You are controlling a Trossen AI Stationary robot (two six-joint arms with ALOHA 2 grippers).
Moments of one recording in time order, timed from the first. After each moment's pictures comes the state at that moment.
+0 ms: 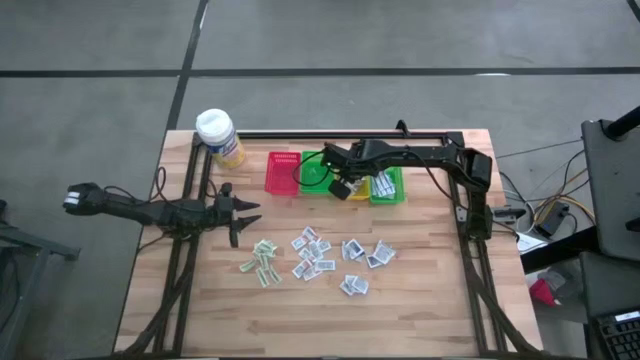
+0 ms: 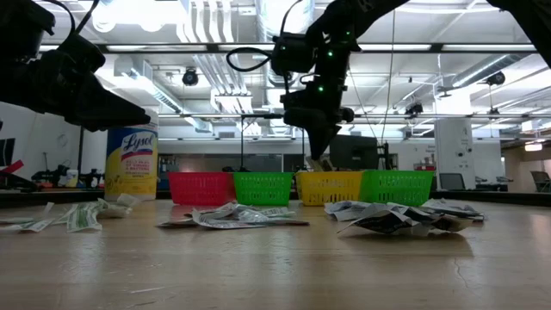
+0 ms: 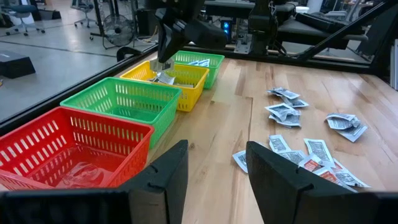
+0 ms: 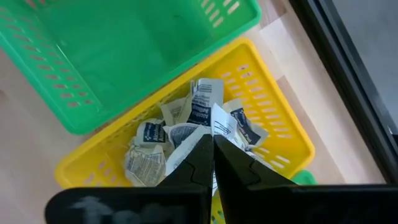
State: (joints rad) left arm -0.15 0.37 0.01 0.11 -0.39 -0.14; right arm -0.28 1.97 1.56 -0.88 0.34 0.27
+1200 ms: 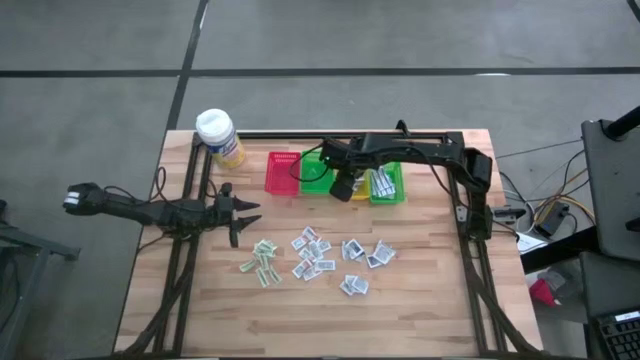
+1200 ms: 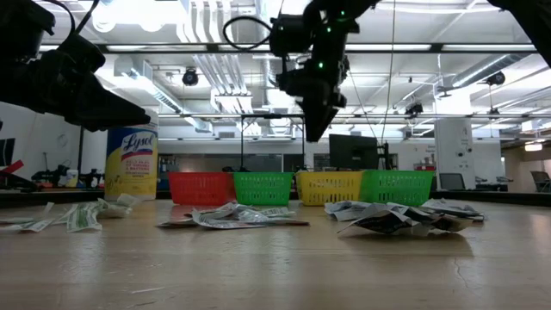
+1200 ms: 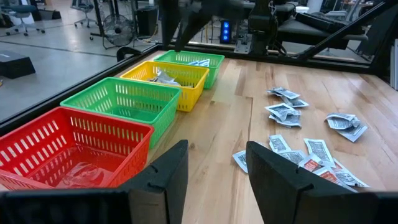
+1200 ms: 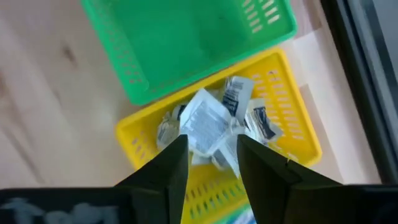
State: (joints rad) left arm -0.15 0.37 0.01 0.11 -0.39 -0.14; right arm -0.27 1.97 1.71 -1.05 0.20 0.15
